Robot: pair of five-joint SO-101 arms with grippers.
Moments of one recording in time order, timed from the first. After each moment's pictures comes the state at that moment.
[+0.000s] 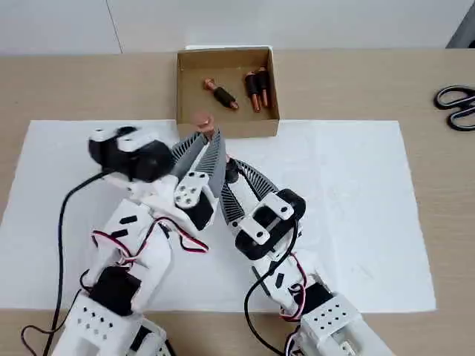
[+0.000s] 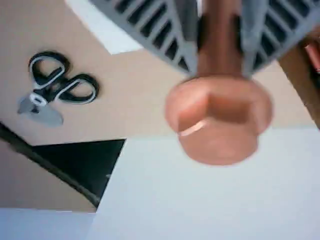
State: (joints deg) left arm 24.1 -67.8 60.3 22.5 20.6; right arm -34.5 -62.1 95.6 -32.3 7.6
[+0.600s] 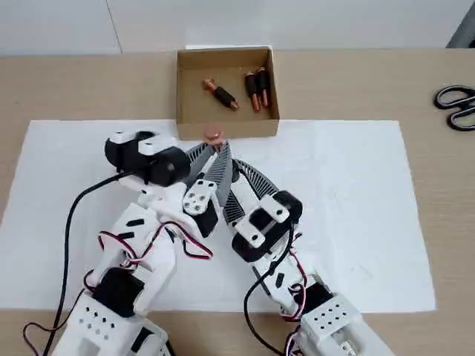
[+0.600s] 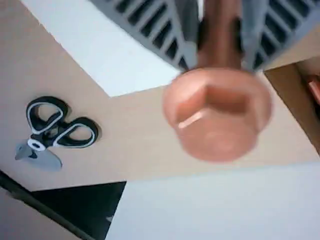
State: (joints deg) left arm 26.9 -67.9 61.4 25.9 19.5; right arm -34.5 -62.1 95.6 -32.3 11.1
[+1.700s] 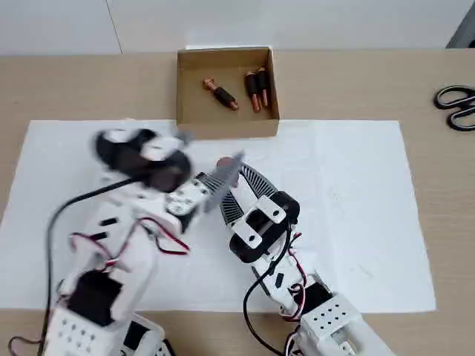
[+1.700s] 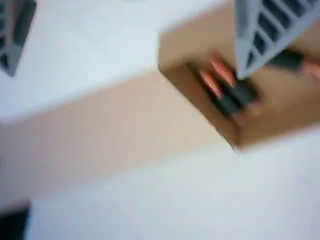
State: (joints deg) left arm 18.5 -68.5 47.7 38.6 2.0; right arm -34.6 -62.1 95.6 -32.3 11.6
